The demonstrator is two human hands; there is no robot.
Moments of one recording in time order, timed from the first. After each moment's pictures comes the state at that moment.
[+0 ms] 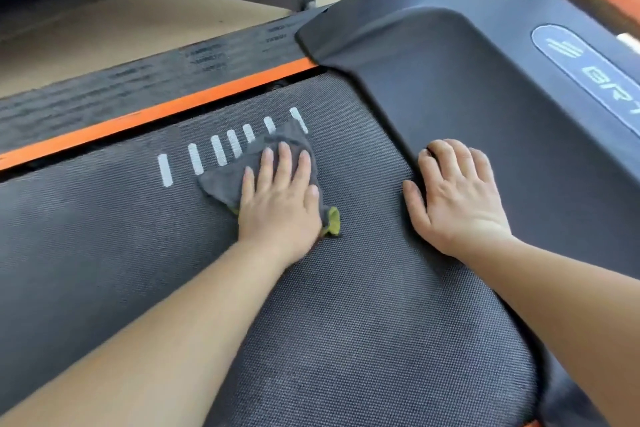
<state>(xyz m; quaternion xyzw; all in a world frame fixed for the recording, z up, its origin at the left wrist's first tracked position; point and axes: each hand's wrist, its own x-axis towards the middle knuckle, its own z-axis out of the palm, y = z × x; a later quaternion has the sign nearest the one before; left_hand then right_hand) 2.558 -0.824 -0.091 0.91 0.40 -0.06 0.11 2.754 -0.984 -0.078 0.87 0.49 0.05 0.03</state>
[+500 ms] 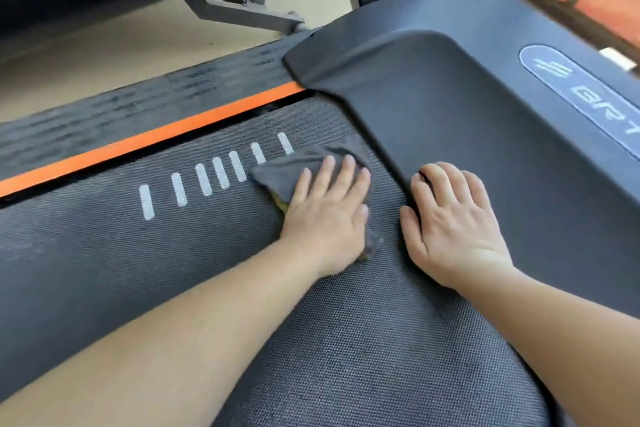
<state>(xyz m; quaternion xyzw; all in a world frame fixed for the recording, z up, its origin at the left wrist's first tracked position) 2.628 -0.831 -0.088 0.96 0.26 -0.06 0.11 2.755 -0.981 -0.077 0.87 0.49 0.04 0.02</state>
